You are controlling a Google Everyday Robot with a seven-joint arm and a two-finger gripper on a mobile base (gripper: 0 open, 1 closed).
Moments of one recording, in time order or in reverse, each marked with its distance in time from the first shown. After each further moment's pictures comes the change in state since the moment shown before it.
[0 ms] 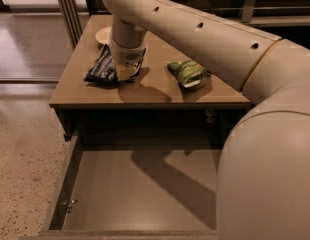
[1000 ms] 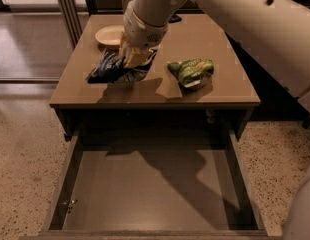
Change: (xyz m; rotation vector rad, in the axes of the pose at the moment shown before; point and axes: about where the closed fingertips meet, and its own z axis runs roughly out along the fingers) arm -0.007 0.027 -0.096 0.052 -0.189 -0.044
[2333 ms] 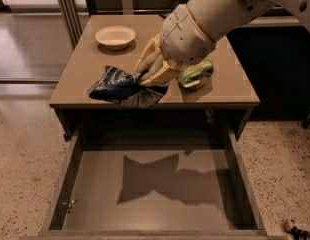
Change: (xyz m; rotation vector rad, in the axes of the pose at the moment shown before) arm -0.030 0.104 -0.080 -0.023 -0.353 0.050
